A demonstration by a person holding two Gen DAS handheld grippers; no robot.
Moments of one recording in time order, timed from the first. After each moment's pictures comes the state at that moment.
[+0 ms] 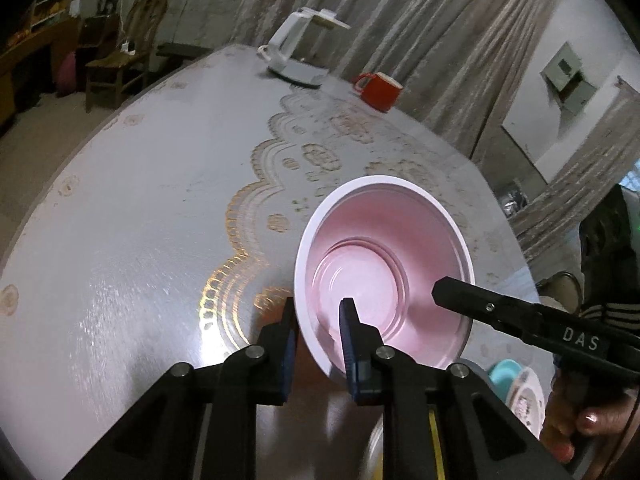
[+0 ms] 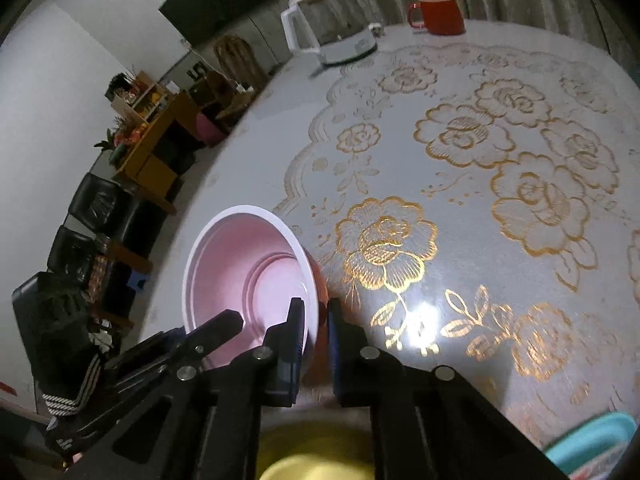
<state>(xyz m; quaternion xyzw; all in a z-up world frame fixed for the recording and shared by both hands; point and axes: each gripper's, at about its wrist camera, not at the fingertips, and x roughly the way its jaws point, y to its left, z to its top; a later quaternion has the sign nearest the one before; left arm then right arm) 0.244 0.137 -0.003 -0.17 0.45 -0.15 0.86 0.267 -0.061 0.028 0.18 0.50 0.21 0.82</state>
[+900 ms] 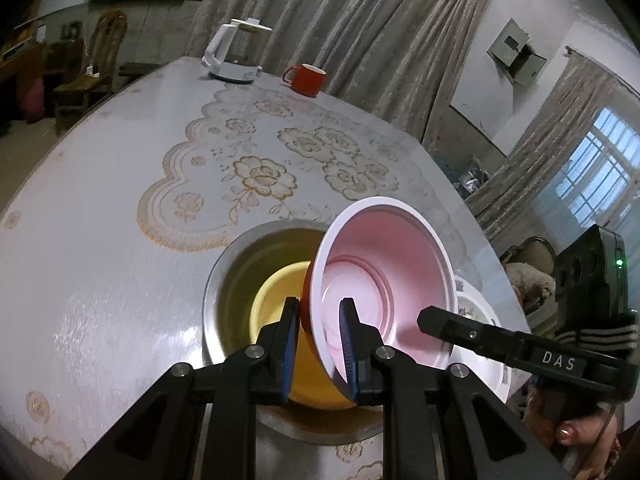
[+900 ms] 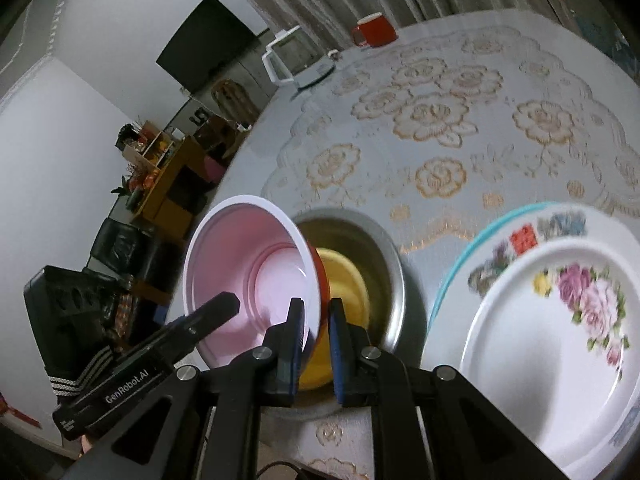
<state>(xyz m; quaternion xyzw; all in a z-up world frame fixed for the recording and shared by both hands) 0.115 0.078 0.015 -0.14 0.43 -0.21 0.87 0.102 -0.137 0.021 0.27 0.45 0.20 0.83</state>
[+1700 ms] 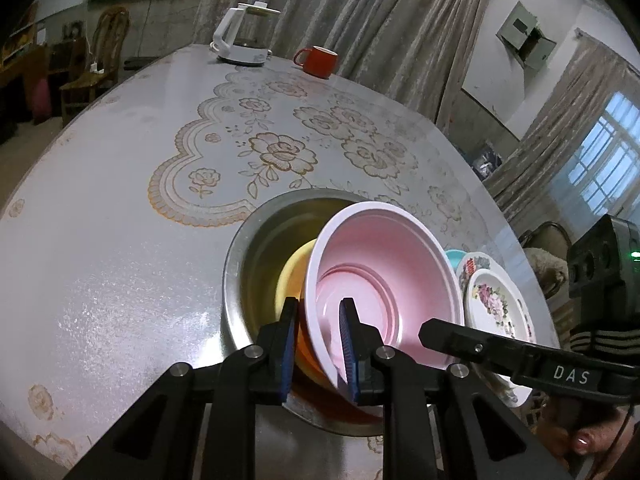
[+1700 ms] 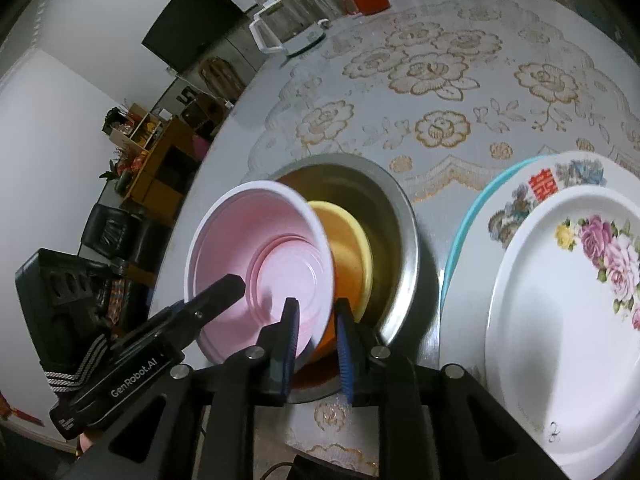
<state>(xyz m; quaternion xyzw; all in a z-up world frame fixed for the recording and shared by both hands) 0.117 0.079 -0.007 -0.12 0.45 -0.19 0.86 0.098 -0.119 -0.004 0.26 0.50 0.19 0.81</state>
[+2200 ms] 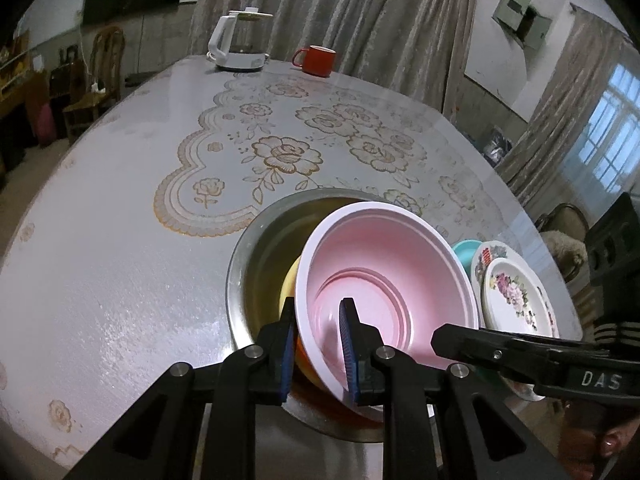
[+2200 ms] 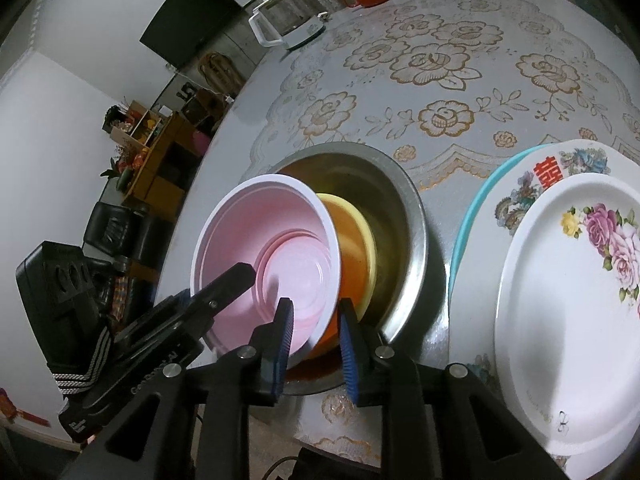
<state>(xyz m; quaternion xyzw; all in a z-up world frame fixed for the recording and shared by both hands) 0.118 0.070 -0.009 -0.07 0.45 -0.18 0.87 0.100 -0.115 -0.006 0.27 0.50 0.19 0.80</state>
